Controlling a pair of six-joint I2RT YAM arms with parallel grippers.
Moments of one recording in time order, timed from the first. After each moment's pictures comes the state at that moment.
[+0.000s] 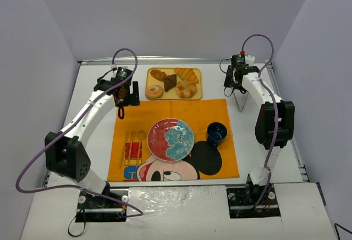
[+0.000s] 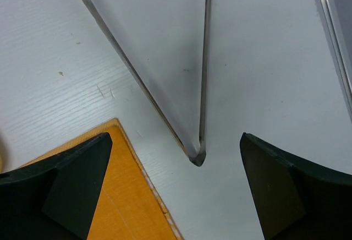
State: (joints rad) left arm -0.32 1.56 1.42 -0.88 -0.34 -0.36; right arm 0.12 1.94 1.60 -0.62 0.43 0.34
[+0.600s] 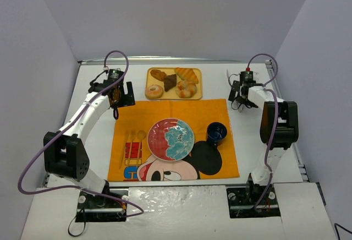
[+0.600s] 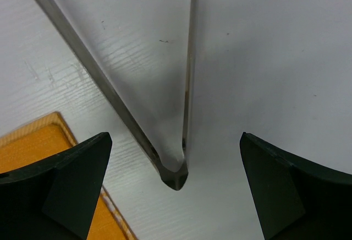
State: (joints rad) left arm -0.23 1.55 1.33 -0.78 -0.25 -0.37; right arm 0.01 1.92 1.26 -0.34 0.27 0.30
